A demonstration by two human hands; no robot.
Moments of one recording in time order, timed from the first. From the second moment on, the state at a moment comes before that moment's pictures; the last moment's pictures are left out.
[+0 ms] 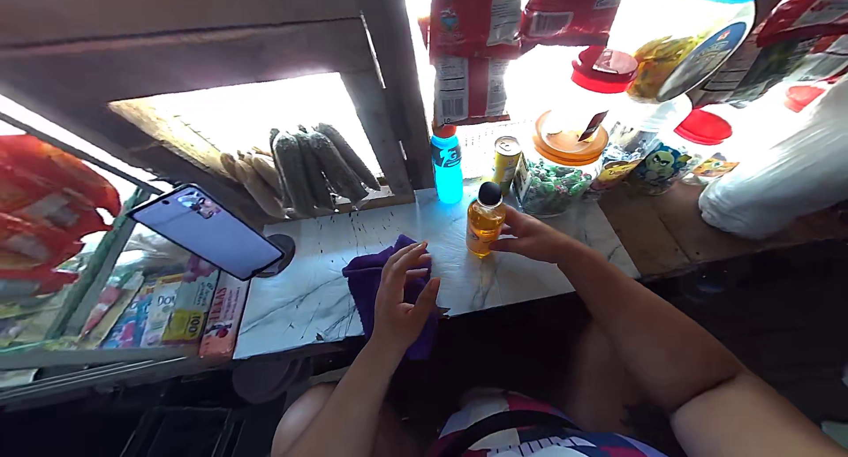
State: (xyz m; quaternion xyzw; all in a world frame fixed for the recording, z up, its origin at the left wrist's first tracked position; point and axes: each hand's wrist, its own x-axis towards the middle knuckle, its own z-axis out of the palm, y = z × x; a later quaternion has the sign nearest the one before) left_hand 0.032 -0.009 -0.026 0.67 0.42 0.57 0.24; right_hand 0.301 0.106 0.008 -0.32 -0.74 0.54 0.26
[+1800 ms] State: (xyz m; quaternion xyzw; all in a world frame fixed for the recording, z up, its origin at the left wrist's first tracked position) left_hand 0.039 -0.008 -0.026 0.73 0.44 0.45 0.27; right_hand 0.253 0.128 -0.020 -0.53 -0.63 0.34 0.46
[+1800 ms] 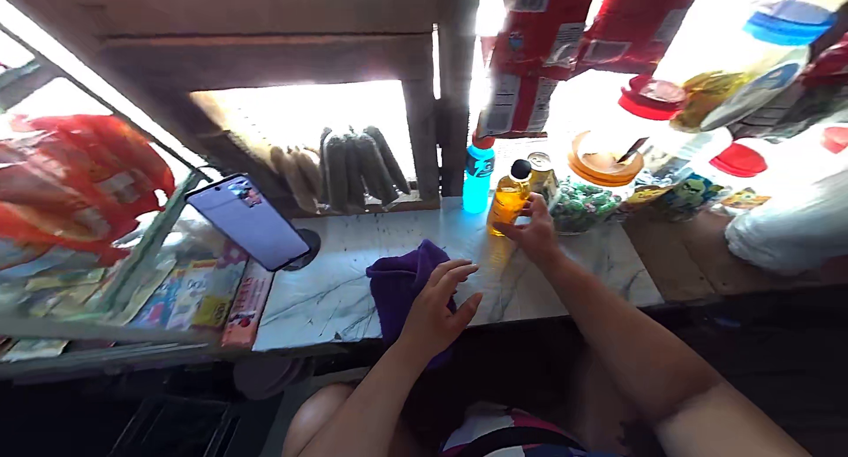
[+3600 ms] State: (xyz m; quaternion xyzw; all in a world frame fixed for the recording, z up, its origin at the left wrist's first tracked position) left_hand 0.033 -0.008 -0.044 0.77 0.45 0.39 0.24; right_hand 0.224 0.160 -0.032 -0.57 -0.44 0.50 0.48
